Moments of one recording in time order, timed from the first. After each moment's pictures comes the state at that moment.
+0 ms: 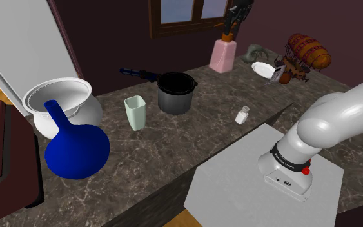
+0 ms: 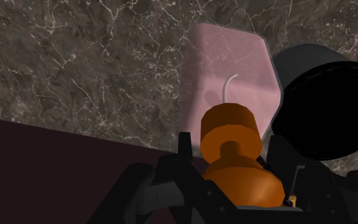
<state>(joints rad) -0.12 -0.41 -0.10 -2.13 -0.07 1.89 -0.15</state>
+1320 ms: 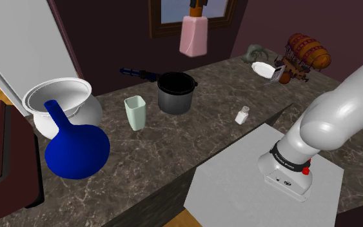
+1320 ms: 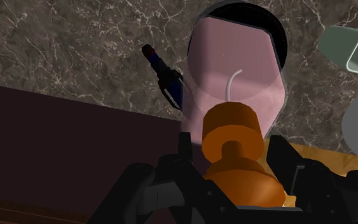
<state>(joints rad) -0.02 -0.15 0.11 -1.62 -0.07 1.63 0.13</state>
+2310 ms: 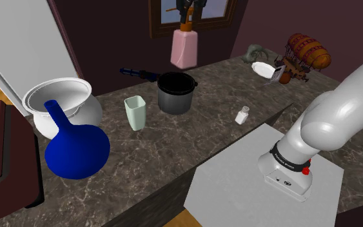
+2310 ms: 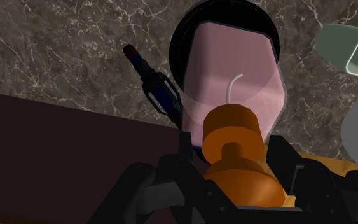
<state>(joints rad) 0.00 -0.14 0.14 -1.74 -0.07 1.75 0.20</state>
